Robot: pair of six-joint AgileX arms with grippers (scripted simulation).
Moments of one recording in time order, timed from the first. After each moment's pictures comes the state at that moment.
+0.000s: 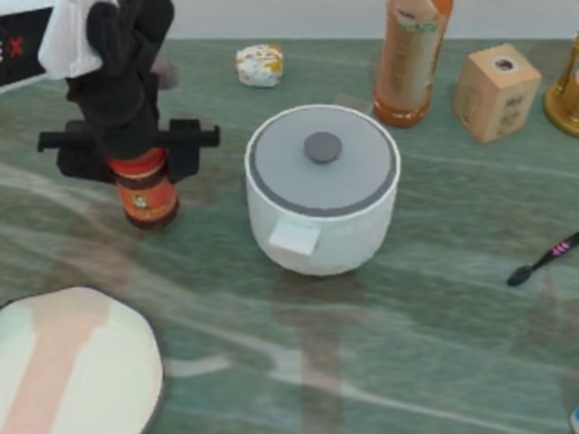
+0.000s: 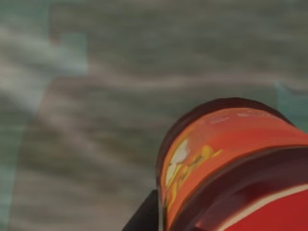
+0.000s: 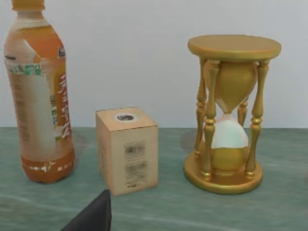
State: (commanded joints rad) left arm -0.31 2.02 1.52 -0.86 -0.07 -0.29; right arm 0.00 0.00 0.00 0.00 0.00 0.00
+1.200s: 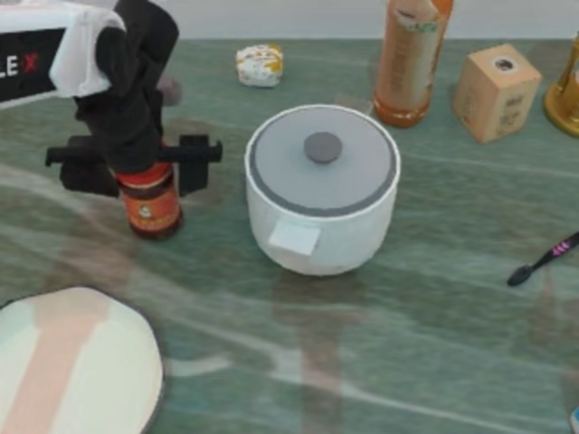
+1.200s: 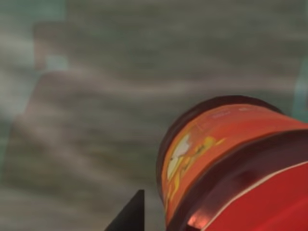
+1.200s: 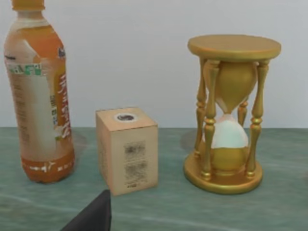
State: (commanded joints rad) left arm -0.31 2.05 1.48 -0.79 -0.07 -0.29; right arm 0.00 0.00 0.00 0.00 0.00 0.00
